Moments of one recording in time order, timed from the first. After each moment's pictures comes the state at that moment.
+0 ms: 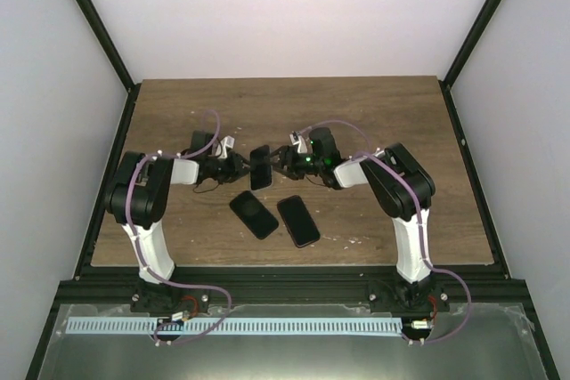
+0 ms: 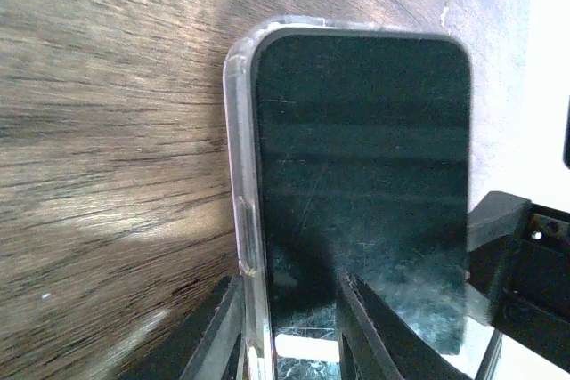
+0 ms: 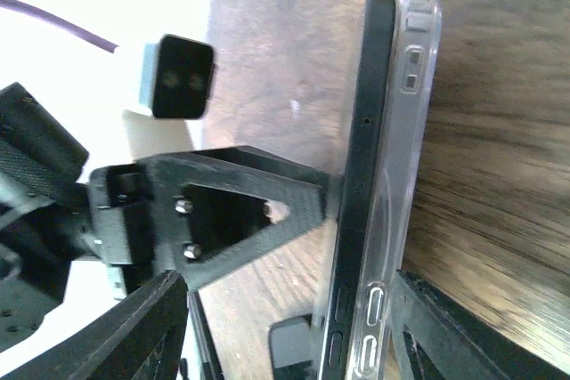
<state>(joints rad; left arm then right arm) -0.20 1.91 0.88 0.14 0.73 -0.66 0.55 2.08 1.04 0.56 -0.73 1.02</state>
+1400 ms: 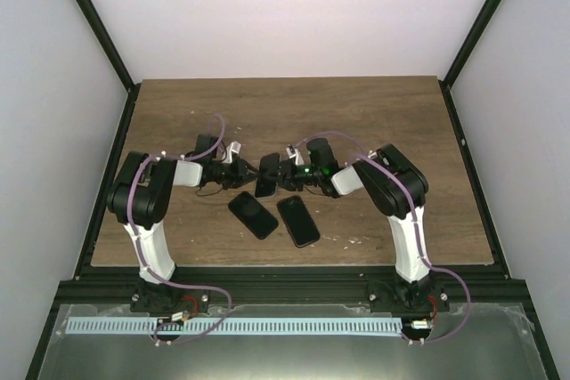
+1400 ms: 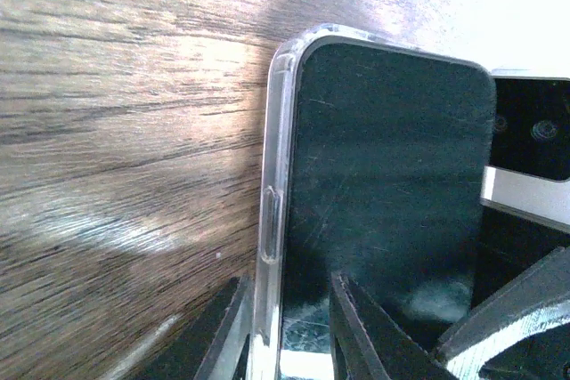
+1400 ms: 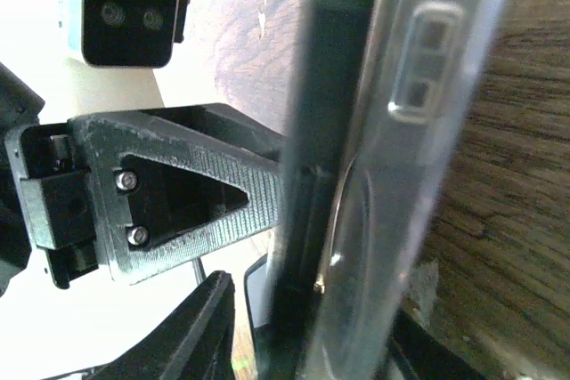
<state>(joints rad) -0.23 1.91 0.86 0.12 0.79 -0.67 0.57 2.13 0.99 0.65 -0.81 1.05</state>
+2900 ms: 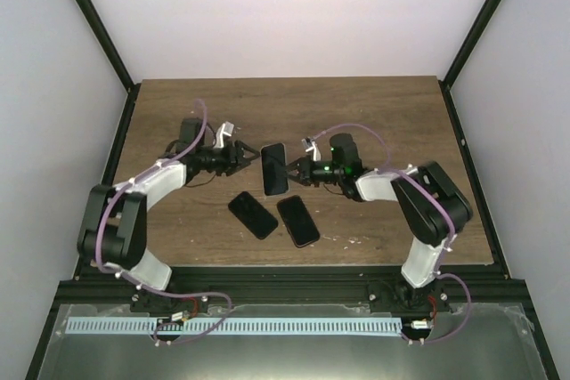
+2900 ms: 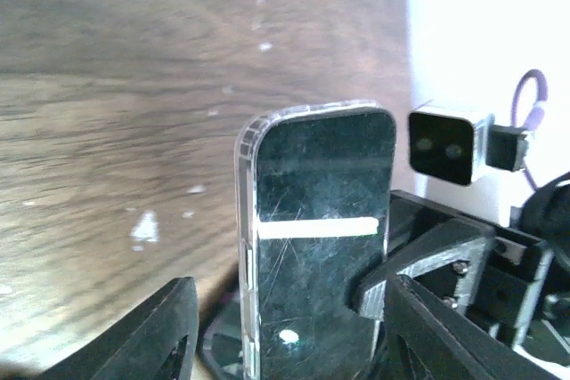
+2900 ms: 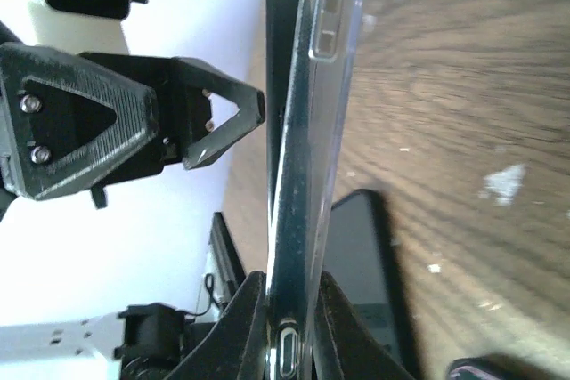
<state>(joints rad) -0.23 1.62 0.89 -0.07 0.81 -0.68 0.51 1.82 0.81 0.57 -0.84 0.94</state>
